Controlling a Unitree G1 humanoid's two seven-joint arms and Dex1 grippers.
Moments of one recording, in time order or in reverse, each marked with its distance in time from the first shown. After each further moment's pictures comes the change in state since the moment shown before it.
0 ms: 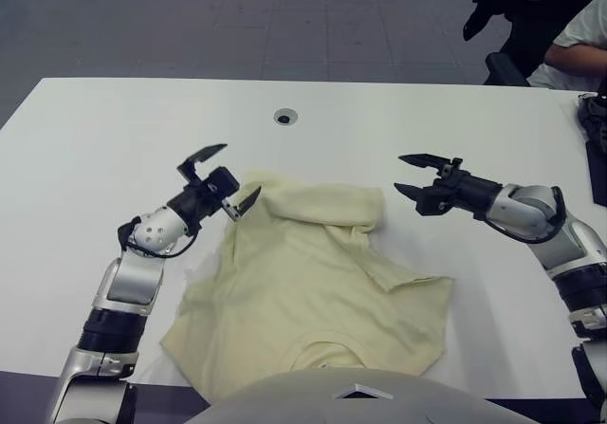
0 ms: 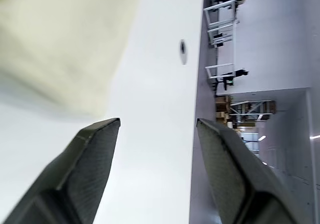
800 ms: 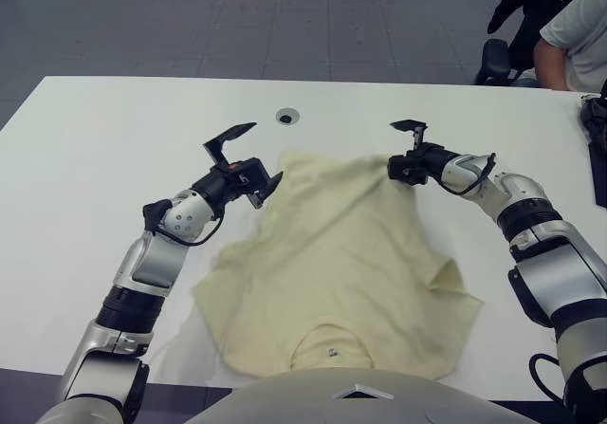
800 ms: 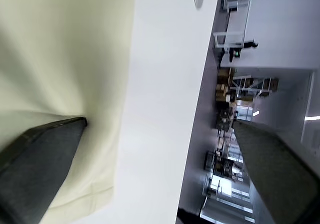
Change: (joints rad) left arm -0.053 -0.036 -0.161 -0.021 0.186 -0.081 0.055; right arm -0.461 0.219 0.260 0.773 -0.314 0.101 -0.378
